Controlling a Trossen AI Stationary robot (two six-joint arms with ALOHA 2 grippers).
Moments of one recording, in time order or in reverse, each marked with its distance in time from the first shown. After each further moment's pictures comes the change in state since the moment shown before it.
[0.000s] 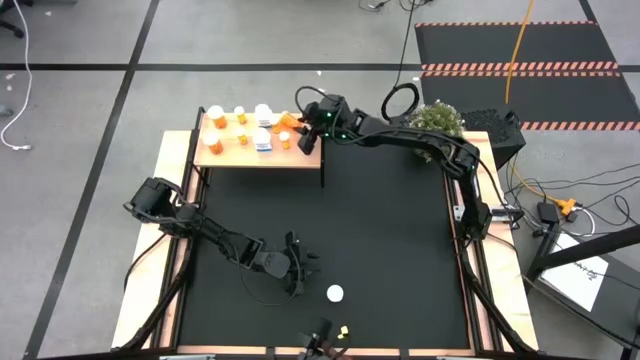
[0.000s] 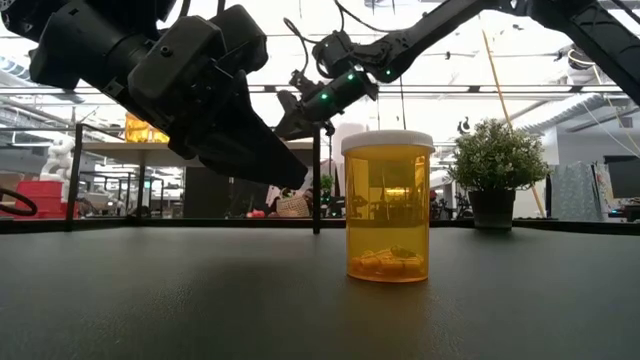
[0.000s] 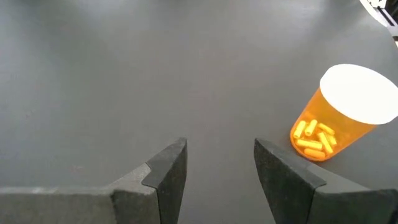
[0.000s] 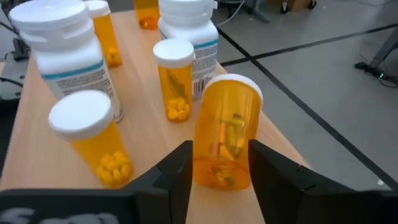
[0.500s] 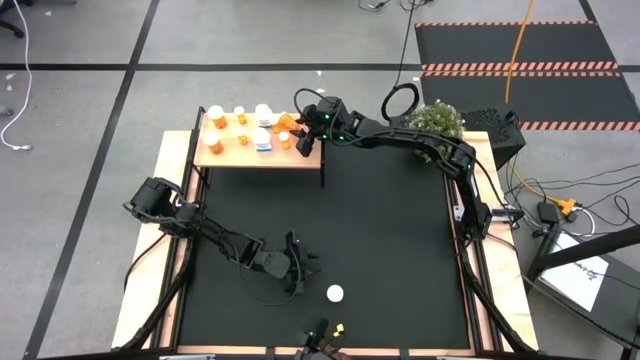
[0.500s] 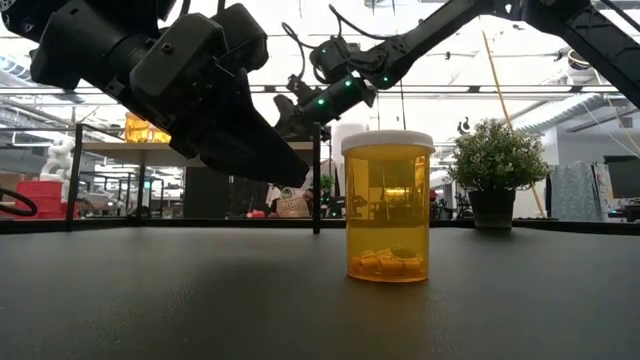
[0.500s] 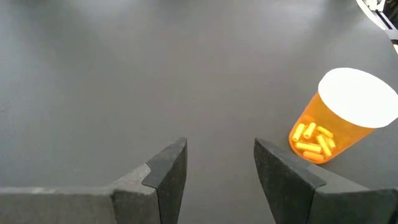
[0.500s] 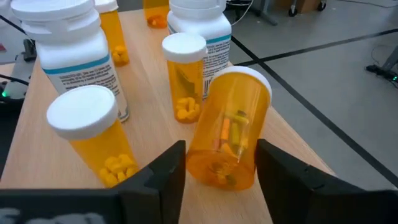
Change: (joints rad) left arm 0.002 0.000 0.000 0.008 0.000 0.002; right arm 0.000 0.036 0.002 0.035 -0.027 0.002
